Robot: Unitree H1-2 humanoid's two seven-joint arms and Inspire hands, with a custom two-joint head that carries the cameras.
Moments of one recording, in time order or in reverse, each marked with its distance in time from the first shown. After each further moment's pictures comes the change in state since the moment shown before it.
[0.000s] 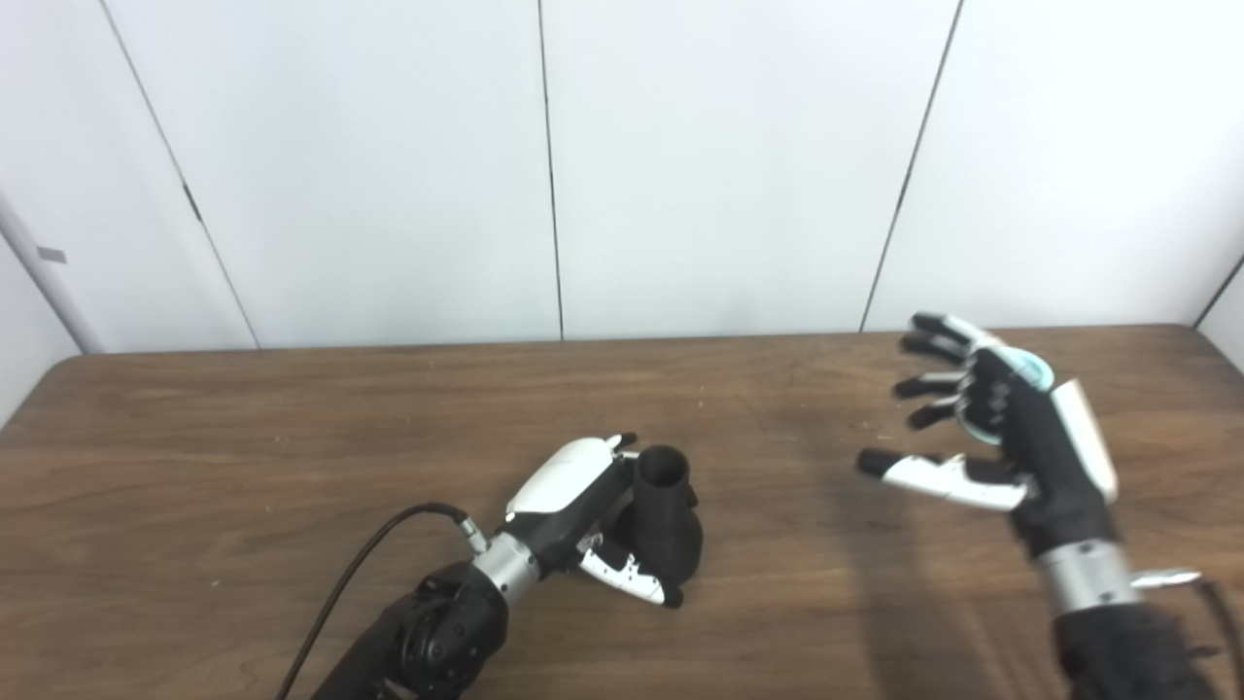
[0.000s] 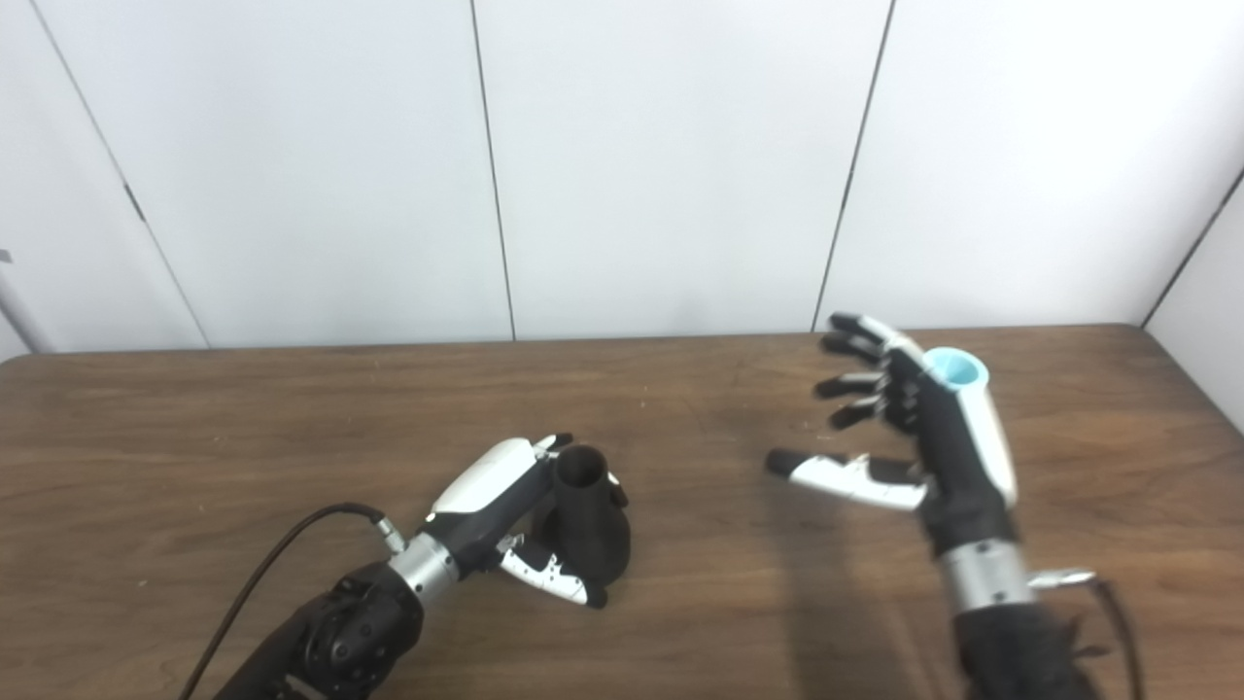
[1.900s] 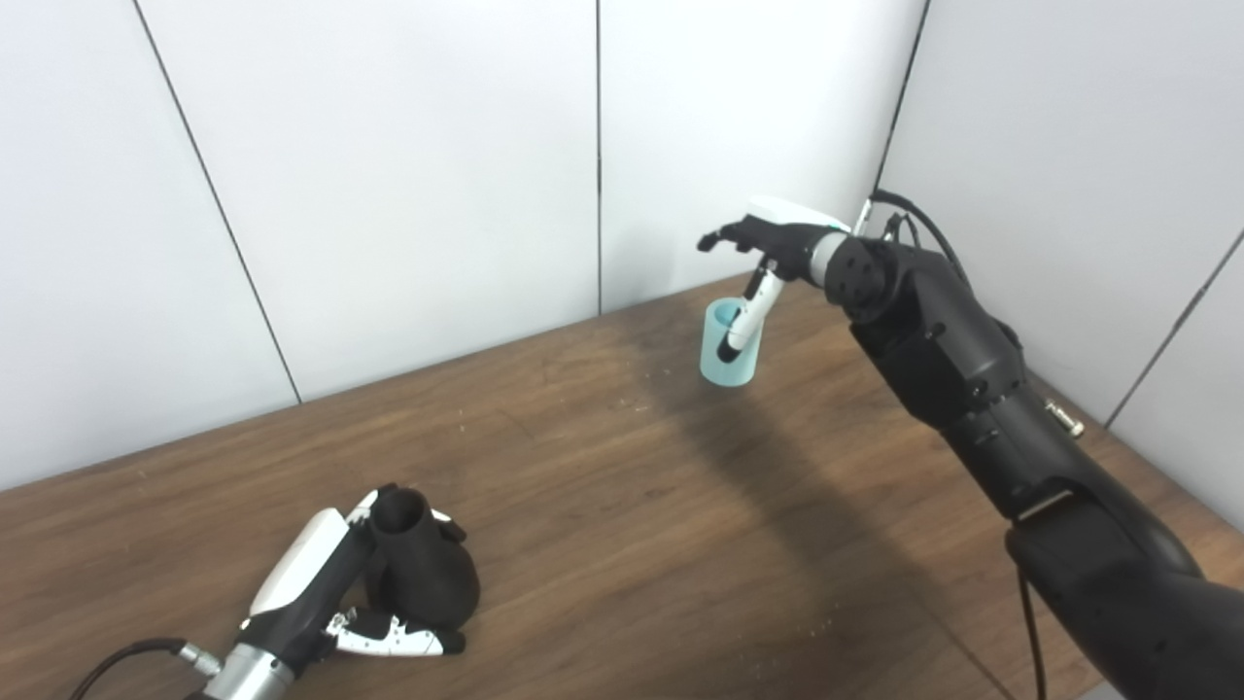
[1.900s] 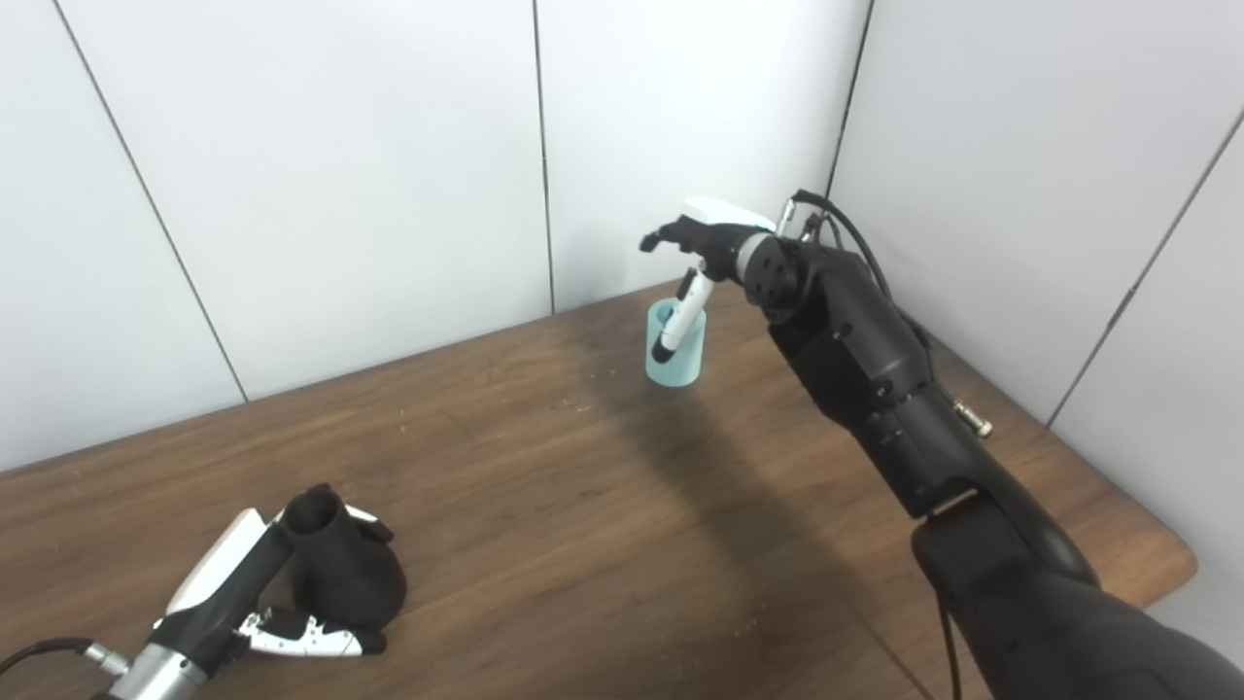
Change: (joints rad) left arm -0.017 0.058 0.044 0.167 -0.148 -0.250 0.011; right arm -0.529 -0.418 0.239 0.708 -0.554 0.151 0.556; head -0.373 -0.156
